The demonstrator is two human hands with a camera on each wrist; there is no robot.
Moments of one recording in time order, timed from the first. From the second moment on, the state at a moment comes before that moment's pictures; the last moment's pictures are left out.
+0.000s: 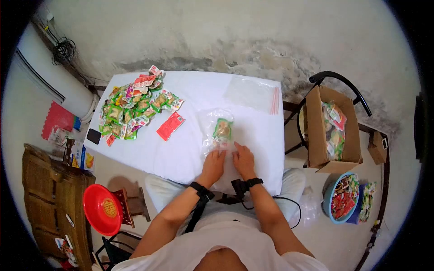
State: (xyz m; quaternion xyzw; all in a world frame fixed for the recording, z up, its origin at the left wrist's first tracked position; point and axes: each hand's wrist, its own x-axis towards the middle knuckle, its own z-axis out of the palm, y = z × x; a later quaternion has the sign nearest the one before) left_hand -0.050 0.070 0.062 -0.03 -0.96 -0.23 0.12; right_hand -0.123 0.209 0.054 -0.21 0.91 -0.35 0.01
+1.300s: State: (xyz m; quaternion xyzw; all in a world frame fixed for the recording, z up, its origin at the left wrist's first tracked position) left_hand -0.053 -0.017 0.121 -0.09 -0.86 -0.49 -0.13; right_hand -0.117 0.214 0.044 -0.29 0.85 -0.42 -0.10
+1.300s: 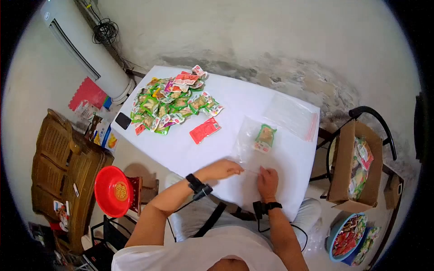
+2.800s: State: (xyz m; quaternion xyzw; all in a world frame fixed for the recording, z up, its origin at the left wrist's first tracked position) left_hand -0.040 -0.128 0.052 0.37 -0.73 -0.54 0.19; right_hand -0.116 0.215 0.037 -0.32 0.86 -0.39 -0.12
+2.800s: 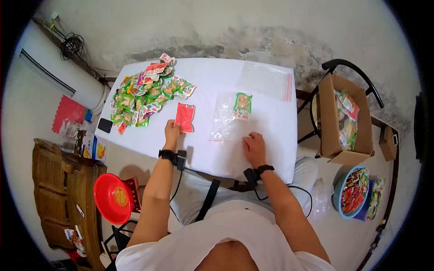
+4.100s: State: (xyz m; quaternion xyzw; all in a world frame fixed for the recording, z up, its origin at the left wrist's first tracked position) left_hand 0.035 0.025 0.074 0.11 -0.95 -0.27 0.13; right_hand -0.117 0.215 0.036 -0.30 0.85 -0.42 -0.11
